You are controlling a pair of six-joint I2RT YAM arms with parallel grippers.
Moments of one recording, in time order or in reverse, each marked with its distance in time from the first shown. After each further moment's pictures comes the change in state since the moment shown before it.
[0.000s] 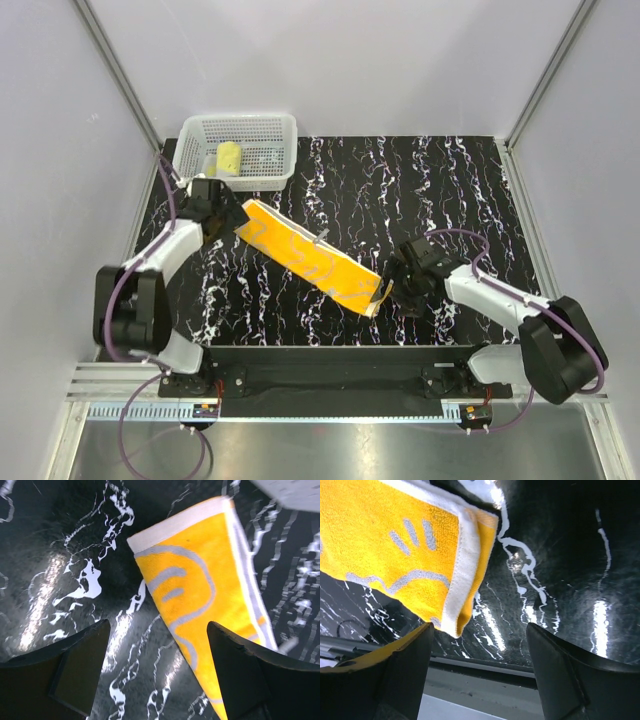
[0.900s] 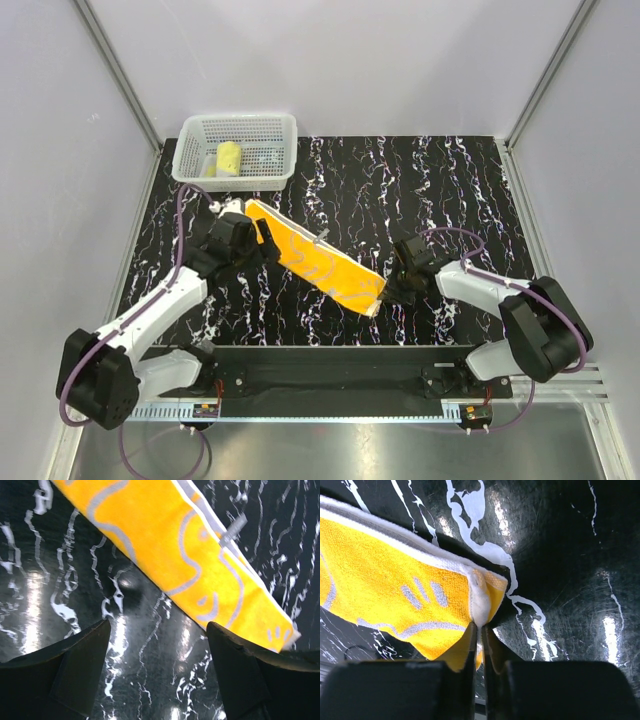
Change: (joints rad) left arm -0.351 -0.433 -0.239 -0.085 -0.015 -0.059; right arm -0.008 0.113 -0.019 0.184 0.072 0.027
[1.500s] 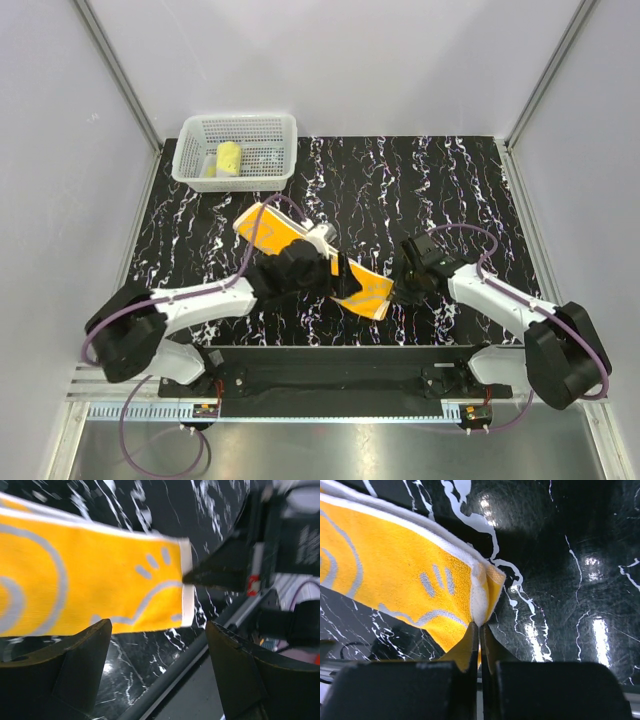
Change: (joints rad) left arm -0.455 0.229 -0.032 0.517 0.222 -0.030; right arm 0.000 -0.149 0.034 -0.201 0.042 -0.012
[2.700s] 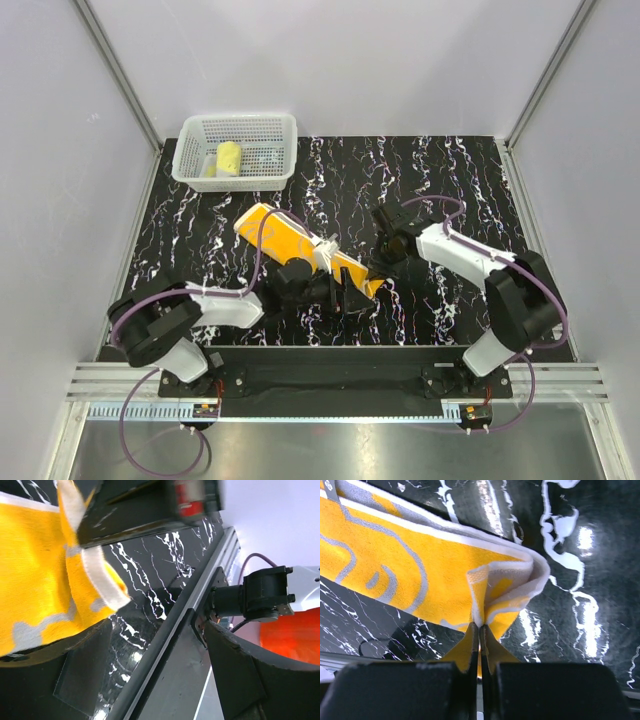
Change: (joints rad) left arm -0.052 0.185 -0.195 0.586 0.206 -0.146; right arm 0.034 0.324 0.373 -0.124 -0.046 -0.015
